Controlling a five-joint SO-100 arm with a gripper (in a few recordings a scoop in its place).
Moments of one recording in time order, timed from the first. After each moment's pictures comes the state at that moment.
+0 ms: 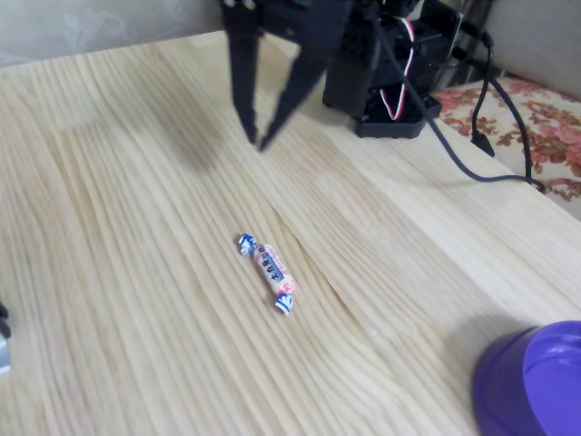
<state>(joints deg) -27.0 138.6 136.8 59.3 -24.7</state>
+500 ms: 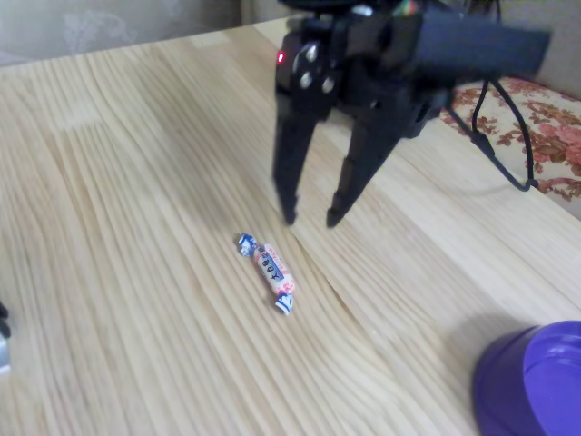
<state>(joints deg) -36.8 116.3 127.1 48.3 -21.9</state>
